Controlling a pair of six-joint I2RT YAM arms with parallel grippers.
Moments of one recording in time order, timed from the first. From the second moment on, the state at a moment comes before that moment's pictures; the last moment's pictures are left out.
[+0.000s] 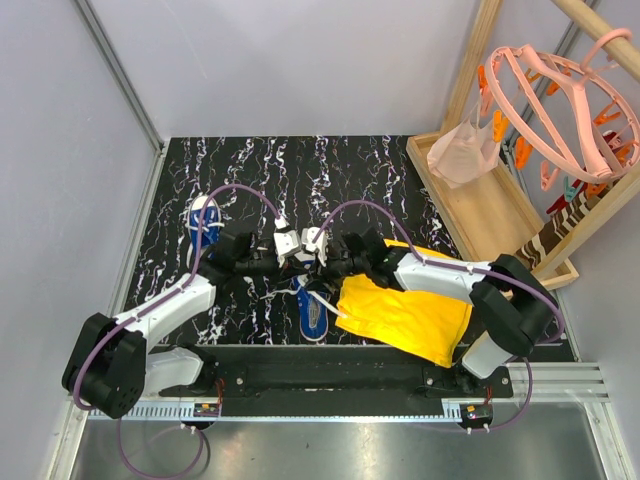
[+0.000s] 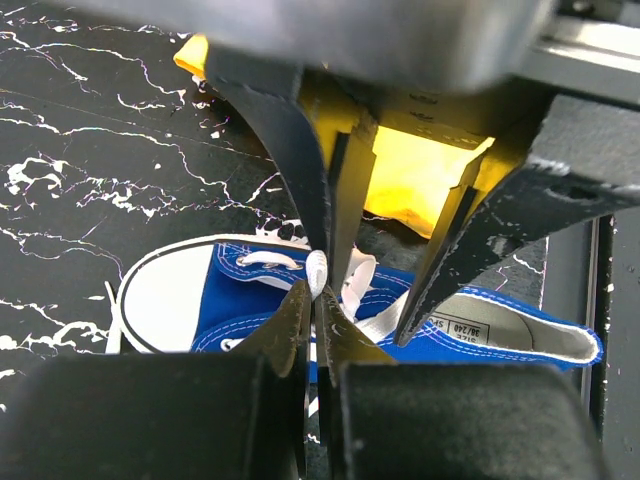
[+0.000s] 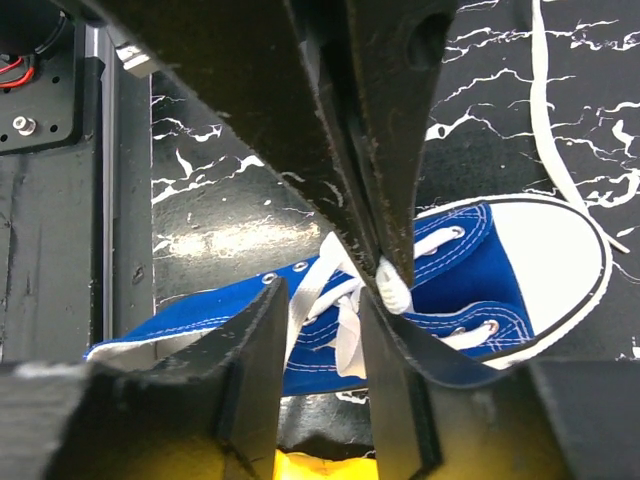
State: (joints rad) left arm -0.46 1.18 0.57 0.06 0.78 0.38; right arm 0.83 1.61 0.89 0.15 -0.60 -0.24
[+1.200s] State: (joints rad) left arm -0.45 1.12 0.57 0.01 0.79 0.40; right arm 0.84 1.43 0.74 0.02 -0.59 -0.27
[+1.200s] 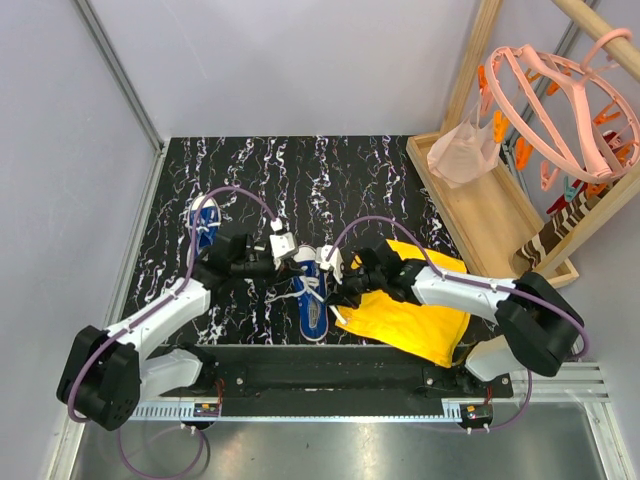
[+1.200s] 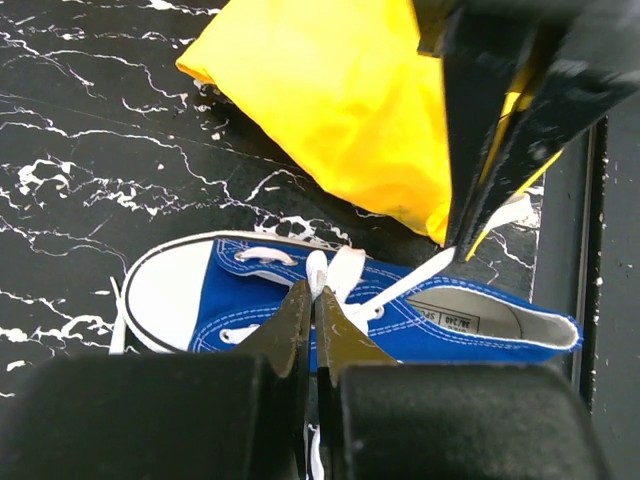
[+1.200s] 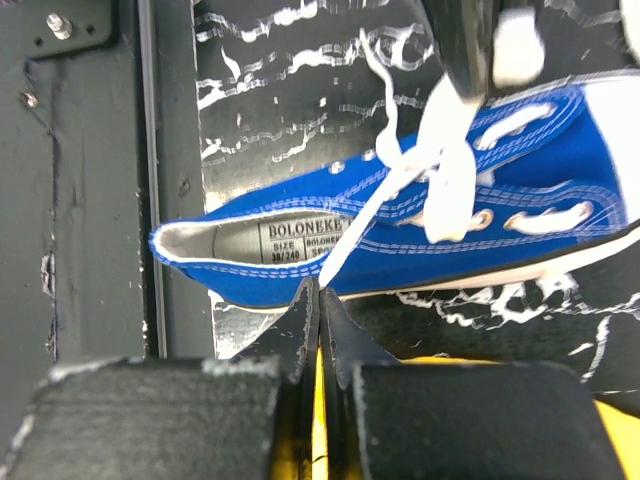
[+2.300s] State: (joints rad) left arm -0.34 1.17 0.82 -0.42 0.91 0.73; right arm 0.84 1.52 0.80 0.02 -0.56 -0.19
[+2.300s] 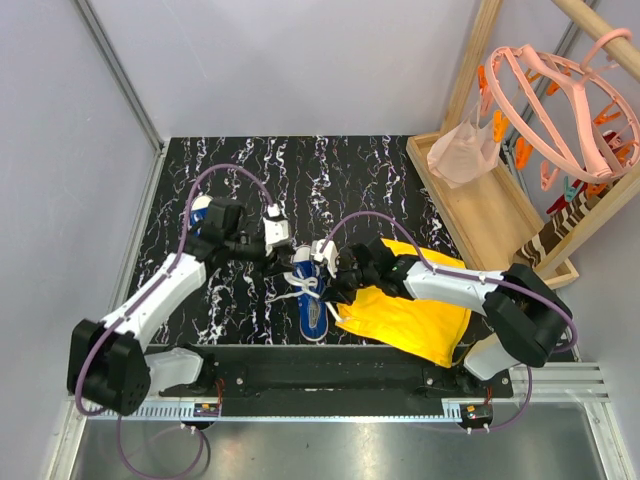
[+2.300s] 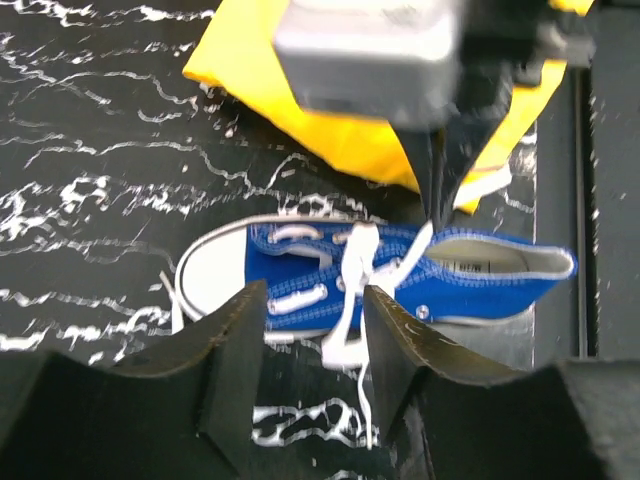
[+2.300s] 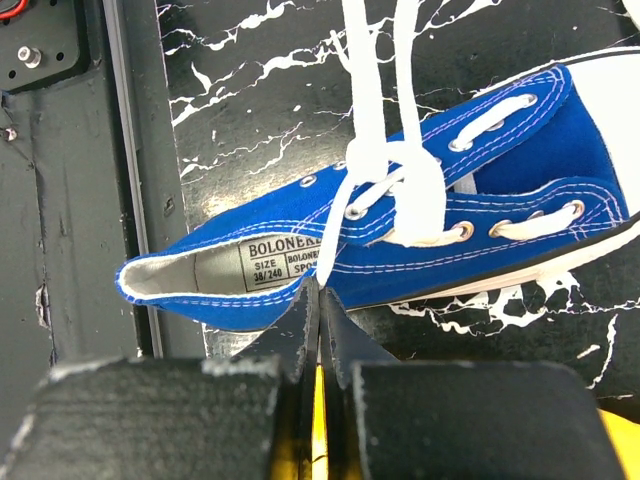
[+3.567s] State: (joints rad) left arm -0.44 1.52 0.97 -0.54 0.92 0.84; right arm 0.84 1.53 0.80 0.08 -0.56 -0.14
